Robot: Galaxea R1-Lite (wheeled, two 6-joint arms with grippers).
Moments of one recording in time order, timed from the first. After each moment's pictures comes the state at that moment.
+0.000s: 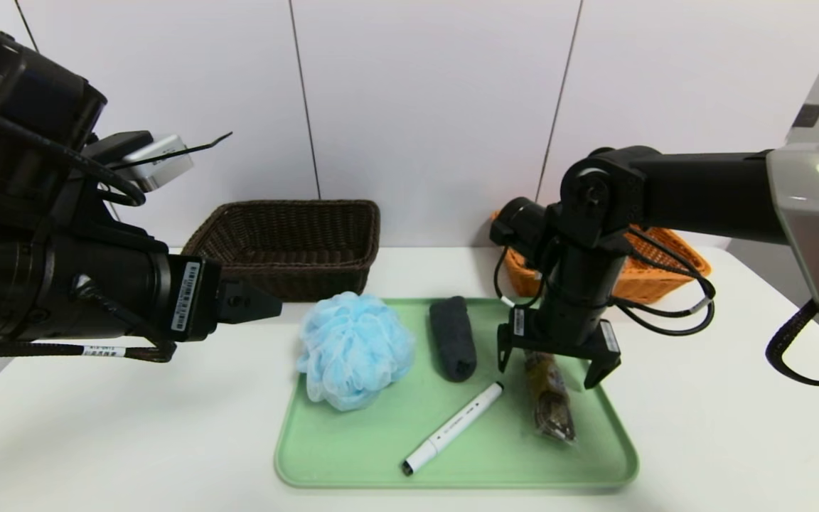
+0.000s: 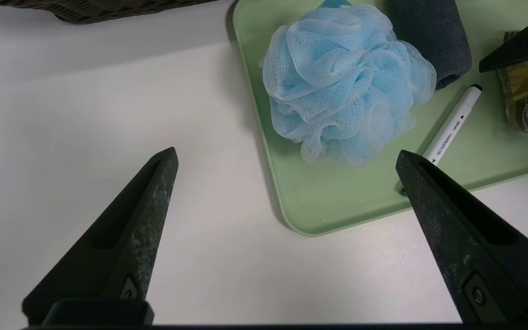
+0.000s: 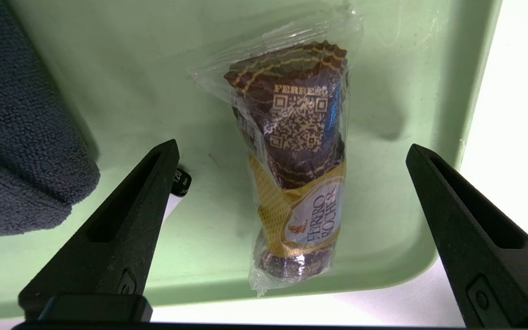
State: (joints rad) left arm -0.58 1.38 -1.28 0.57 0.17 -0.31; right arm 0.52 2.20 -1.94 1.20 -0.03 0.71
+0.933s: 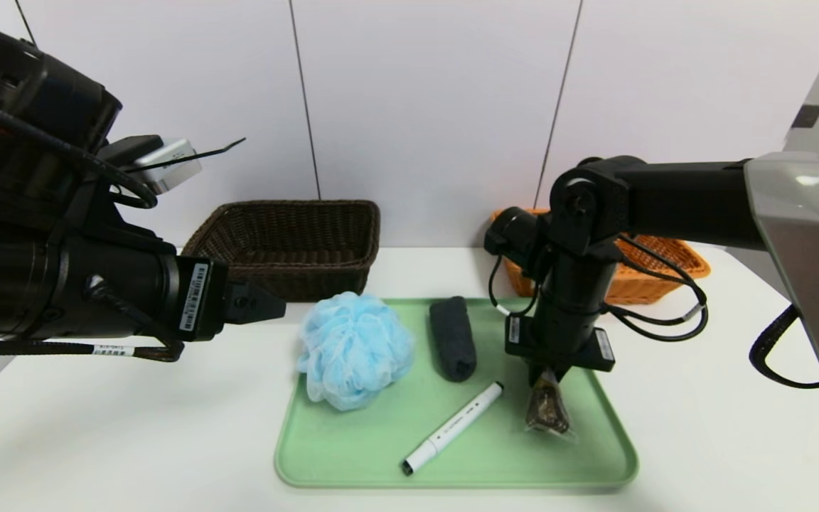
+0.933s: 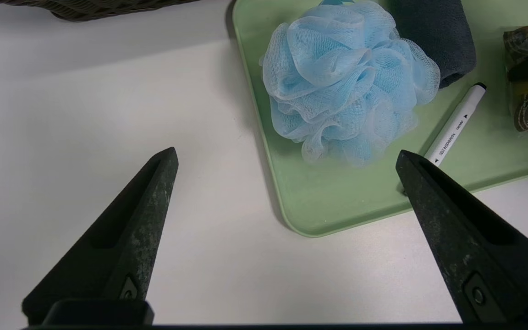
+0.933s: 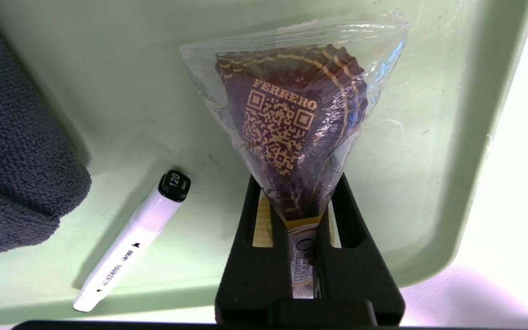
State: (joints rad) left arm -0.58 1.40 -1.28 0.57 0.17 -0.31; right arm 0.53 2.23 -1.94 1.21 -0.01 0.73
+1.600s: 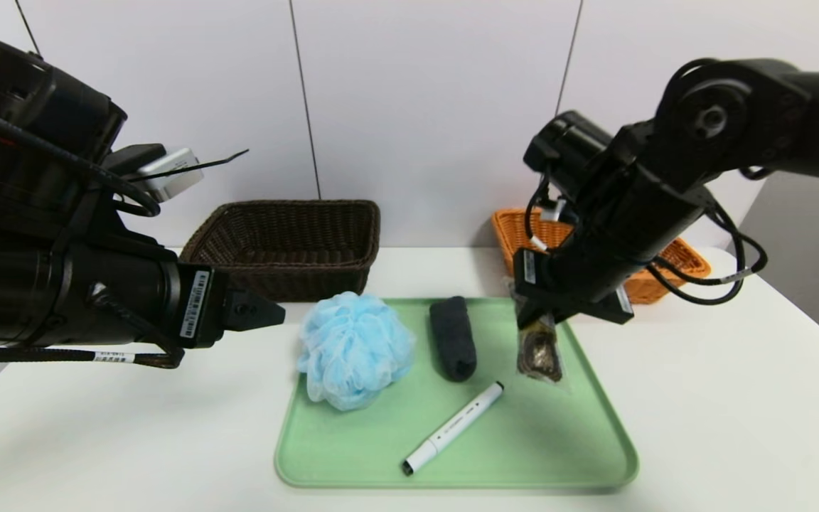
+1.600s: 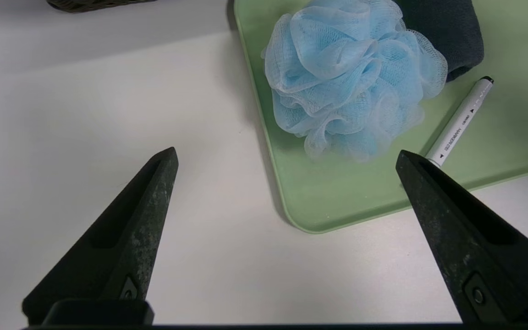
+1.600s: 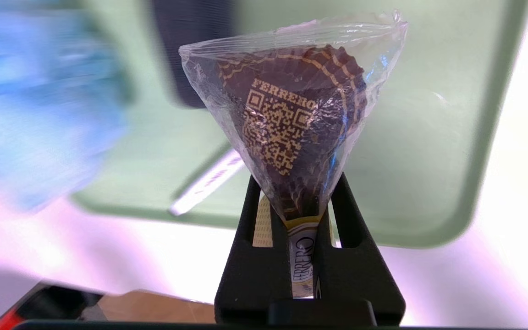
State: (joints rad) left arm -0.58 1.40 -1.26 0.57 0.17 -0.31; right arm 0.54 2.00 -1.95 1.09 0.08 0.66
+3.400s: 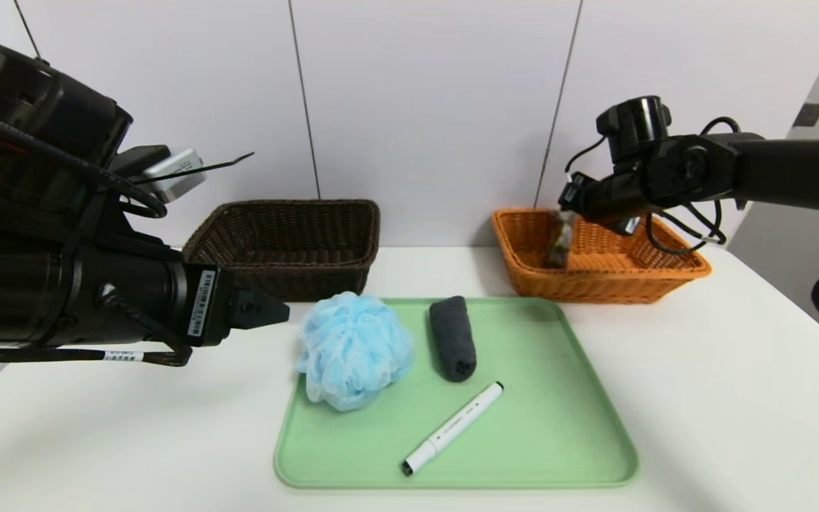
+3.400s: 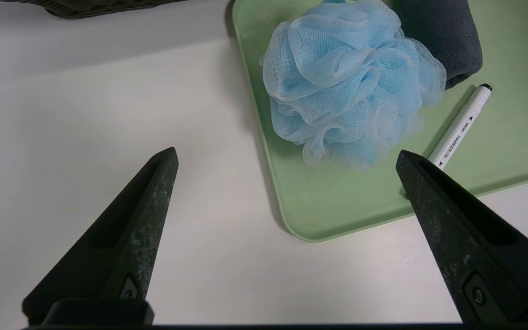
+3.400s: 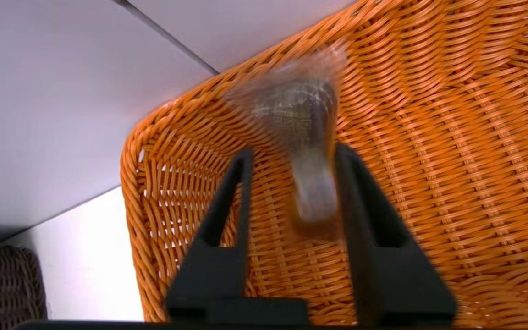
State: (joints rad) left arm -0.58 1.40 -1.24 0.53 0.17 -0.31; right arm 0.19 2.19 -1.93 0.33 -0.17 0.59
